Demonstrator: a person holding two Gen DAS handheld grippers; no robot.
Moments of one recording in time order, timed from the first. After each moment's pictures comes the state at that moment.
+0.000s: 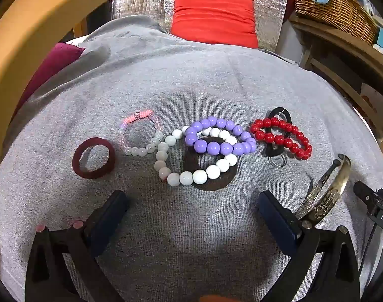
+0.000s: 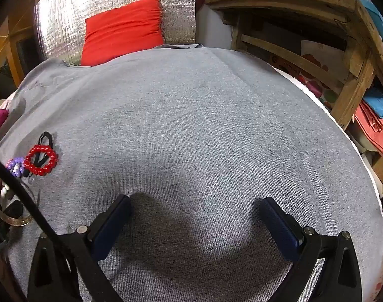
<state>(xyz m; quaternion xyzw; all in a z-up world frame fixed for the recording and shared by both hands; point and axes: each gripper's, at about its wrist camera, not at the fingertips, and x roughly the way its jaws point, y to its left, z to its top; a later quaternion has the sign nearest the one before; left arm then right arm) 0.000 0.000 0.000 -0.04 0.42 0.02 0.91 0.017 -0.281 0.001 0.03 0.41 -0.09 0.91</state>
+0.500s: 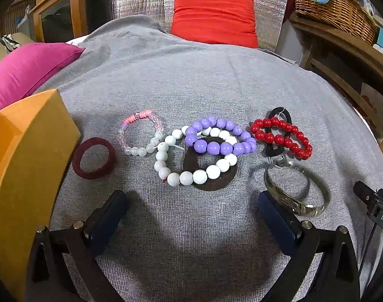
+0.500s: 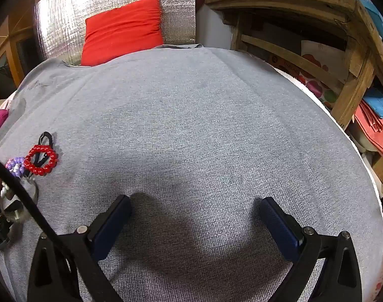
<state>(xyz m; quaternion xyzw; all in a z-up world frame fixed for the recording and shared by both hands) -0.001 0.001 0.000 -0.04 0.42 0.02 0.91 0.017 -0.281 0.001 0.03 0.42 -0.09 0.90</state>
